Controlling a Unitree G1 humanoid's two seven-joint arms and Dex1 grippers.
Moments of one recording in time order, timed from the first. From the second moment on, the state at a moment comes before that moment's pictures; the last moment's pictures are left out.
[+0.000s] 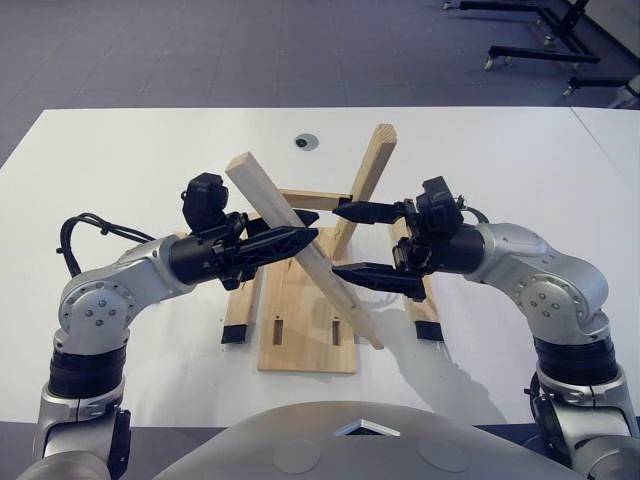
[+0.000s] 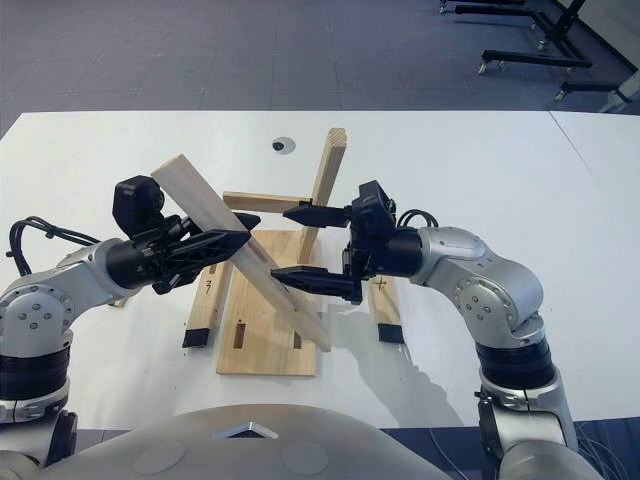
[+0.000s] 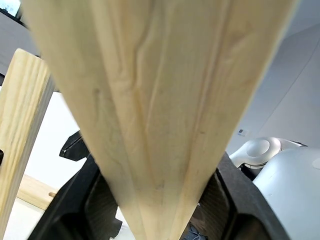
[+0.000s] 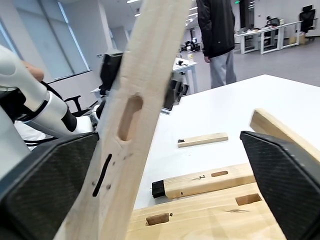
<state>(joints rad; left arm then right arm) -0.11 0.53 0.08 -0.45 -1.36 0.89 -0.78 -0.19 -0.56 0.02 -0.47 0.94 0.76 0.95</state>
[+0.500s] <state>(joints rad) -0.04 0.66 0.16 -0.53 -0.99 0.60 -1.07 -0.14 -0.58 -0.12 -0.41 1.02 0.75 0.97</state>
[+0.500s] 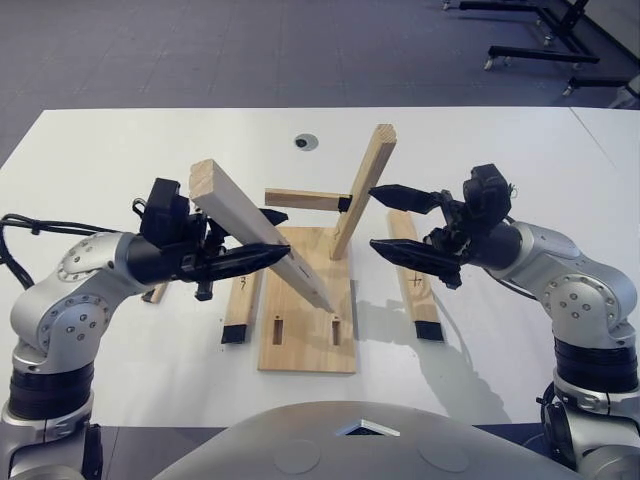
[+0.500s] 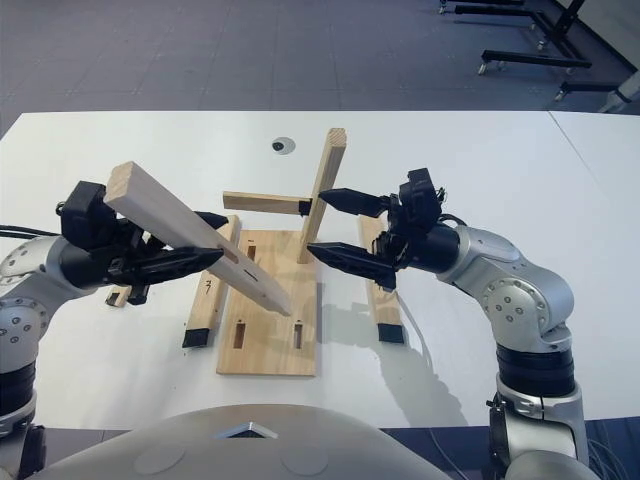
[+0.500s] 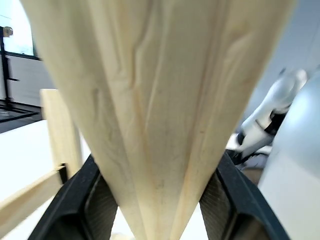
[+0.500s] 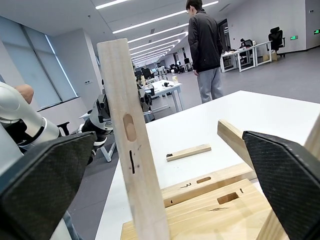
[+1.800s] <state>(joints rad) -0.78 0.58 0.08 1.04 -0.49 -0.24 -1.61 -0.16 -0.55 -0.03 -0.35 0.99 0.74 1.00</state>
